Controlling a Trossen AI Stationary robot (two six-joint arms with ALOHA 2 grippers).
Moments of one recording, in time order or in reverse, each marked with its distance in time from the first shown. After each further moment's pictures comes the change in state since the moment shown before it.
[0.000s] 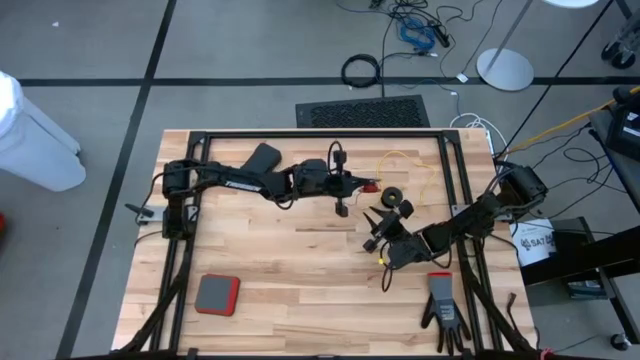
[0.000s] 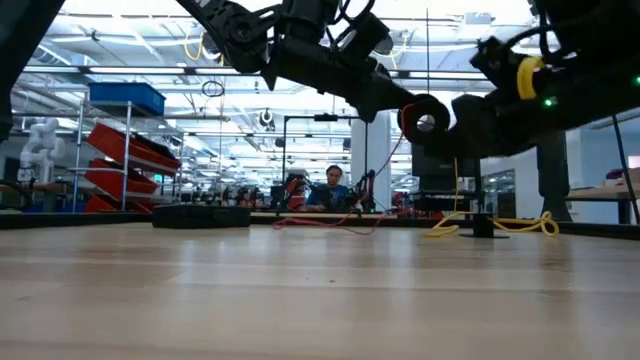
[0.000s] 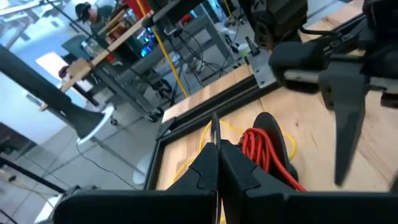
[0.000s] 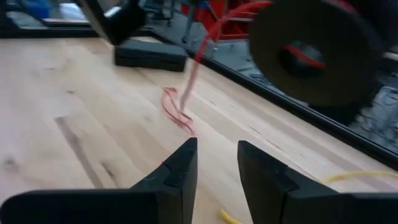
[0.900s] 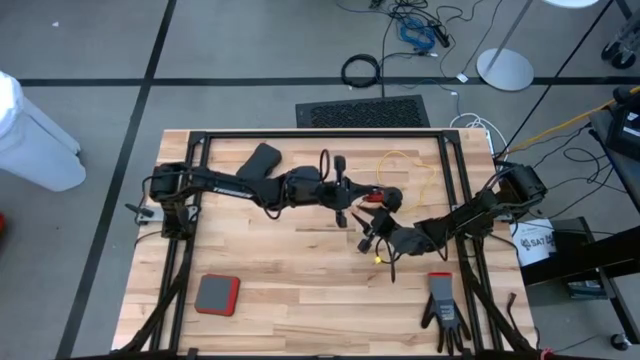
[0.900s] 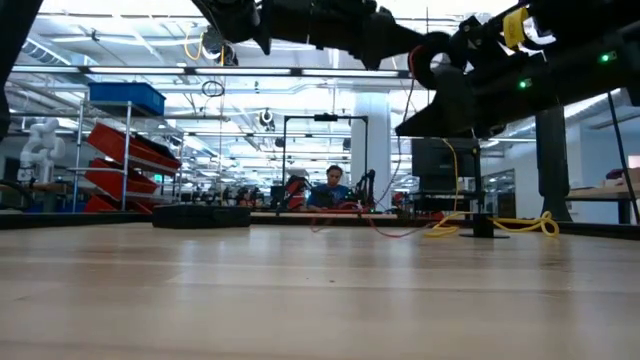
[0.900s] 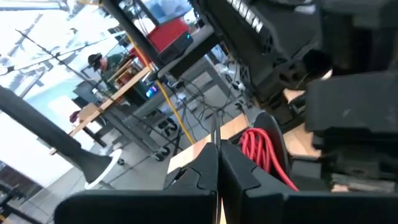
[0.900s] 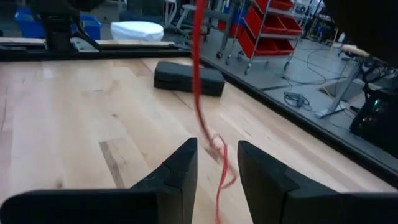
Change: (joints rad) left arm -0.092 -0.086 0.001 0.048 0.000 0.054; right arm -0.083 0.000 0.000 0.293 -0.216 -0.296
